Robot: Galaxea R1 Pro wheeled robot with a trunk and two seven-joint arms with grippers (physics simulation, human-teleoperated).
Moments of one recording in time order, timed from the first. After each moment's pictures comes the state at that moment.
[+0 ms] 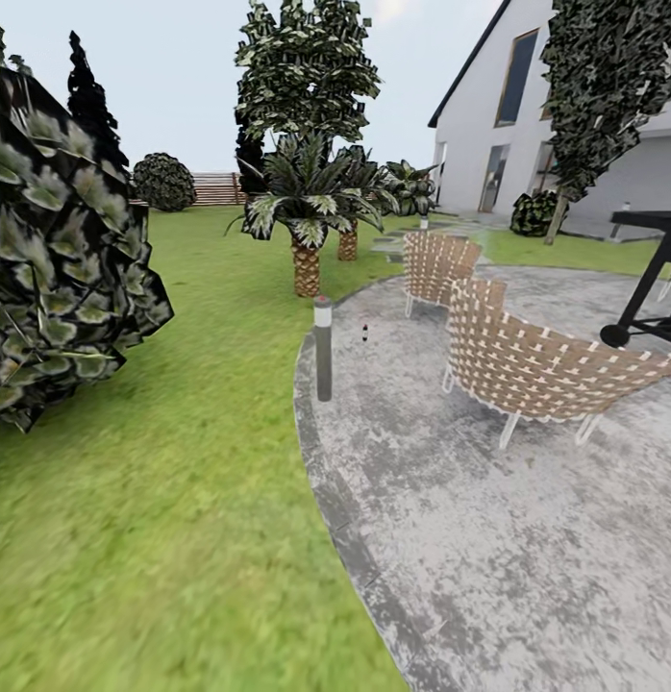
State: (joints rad) left arm -0.20 0.11 0.09 -0.31 0.01 -0.35 0.01; right arm -0.07 -0.09 -0.01 -0.54 0.00 -0.36 0.00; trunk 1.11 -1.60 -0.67
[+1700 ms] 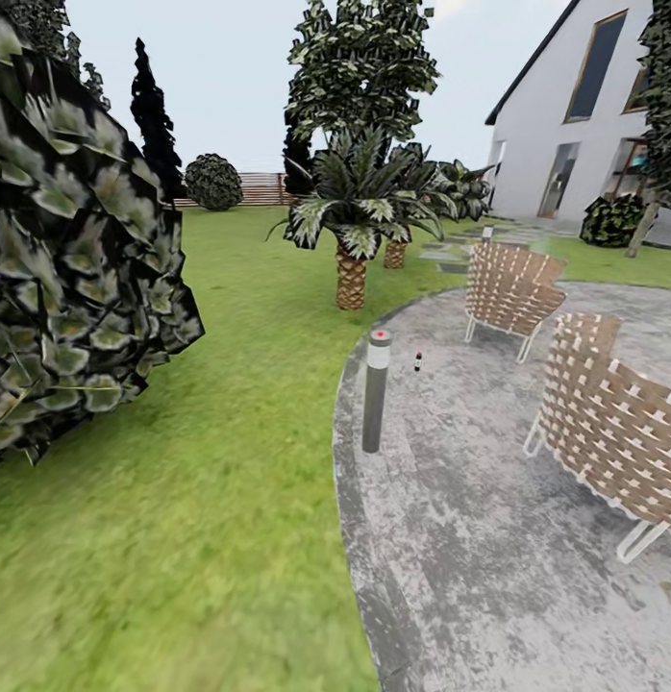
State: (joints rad) left arm -0.20 0.11 0.09 -0.31 0.01 -0.35 0.01; right arm -0.07 -0.09 -0.01 -0.54 0.00 -0.36 0.00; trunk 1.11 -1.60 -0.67
